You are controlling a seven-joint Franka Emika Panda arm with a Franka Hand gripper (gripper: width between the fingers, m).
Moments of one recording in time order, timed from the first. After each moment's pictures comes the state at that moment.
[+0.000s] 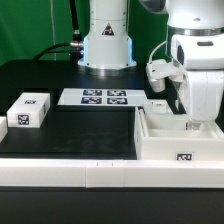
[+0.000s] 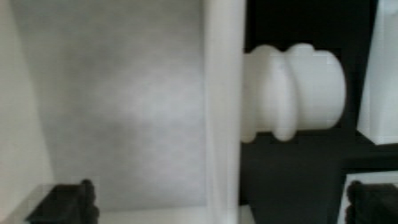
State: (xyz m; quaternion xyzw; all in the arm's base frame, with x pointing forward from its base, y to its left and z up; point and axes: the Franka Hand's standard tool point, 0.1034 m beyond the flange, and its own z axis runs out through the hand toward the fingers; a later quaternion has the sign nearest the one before) arm 0.517 0.118 0.027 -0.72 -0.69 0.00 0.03
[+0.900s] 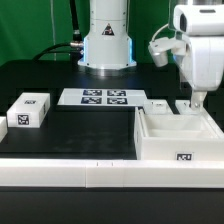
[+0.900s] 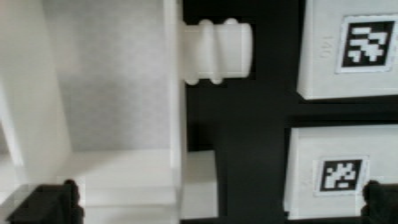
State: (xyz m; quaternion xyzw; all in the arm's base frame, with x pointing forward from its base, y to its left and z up) arm 0.491 0.131 0.071 -0.73 -0.69 -0.03 0.01
